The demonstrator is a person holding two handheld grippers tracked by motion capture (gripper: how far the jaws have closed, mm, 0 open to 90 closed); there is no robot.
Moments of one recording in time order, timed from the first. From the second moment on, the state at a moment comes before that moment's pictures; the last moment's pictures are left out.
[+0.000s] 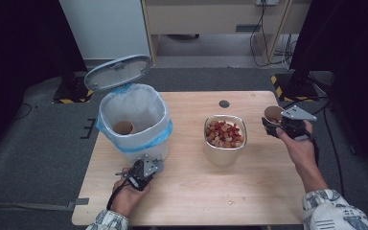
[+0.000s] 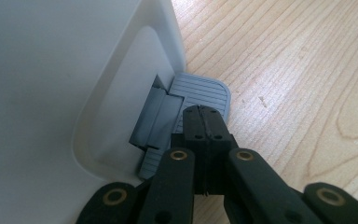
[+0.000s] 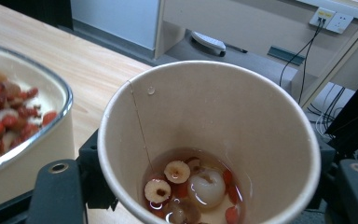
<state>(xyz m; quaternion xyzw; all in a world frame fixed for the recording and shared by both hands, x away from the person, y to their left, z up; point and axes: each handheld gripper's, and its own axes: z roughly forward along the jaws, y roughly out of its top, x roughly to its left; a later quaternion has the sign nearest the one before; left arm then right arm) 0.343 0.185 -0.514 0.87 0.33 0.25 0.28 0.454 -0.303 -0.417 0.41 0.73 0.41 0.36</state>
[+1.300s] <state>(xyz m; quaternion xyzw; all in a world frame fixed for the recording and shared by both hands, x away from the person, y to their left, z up) 0.343 0.186 -0.514 0.87 0.33 0.25 0.28 0.491 -0.289 -0.350 0.36 0.74 0.40 0.39</state>
